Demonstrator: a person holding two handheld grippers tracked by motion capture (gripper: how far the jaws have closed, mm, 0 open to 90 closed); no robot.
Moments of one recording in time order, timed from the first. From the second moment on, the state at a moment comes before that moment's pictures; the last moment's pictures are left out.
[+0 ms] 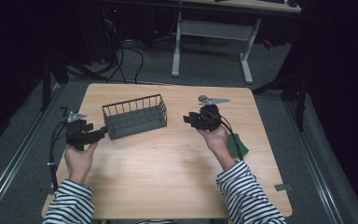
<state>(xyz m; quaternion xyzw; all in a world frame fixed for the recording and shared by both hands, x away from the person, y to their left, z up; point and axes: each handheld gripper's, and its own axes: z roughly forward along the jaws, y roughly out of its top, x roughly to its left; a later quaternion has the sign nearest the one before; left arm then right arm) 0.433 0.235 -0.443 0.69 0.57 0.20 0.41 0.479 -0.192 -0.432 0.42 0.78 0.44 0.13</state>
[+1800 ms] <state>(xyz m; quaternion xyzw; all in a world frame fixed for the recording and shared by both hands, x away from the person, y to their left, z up) 0.480 0.213 -0.453 0.71 0.58 0.17 0.37 0.547 -0.116 -0.440 0.44 0.81 0.37 0.11</state>
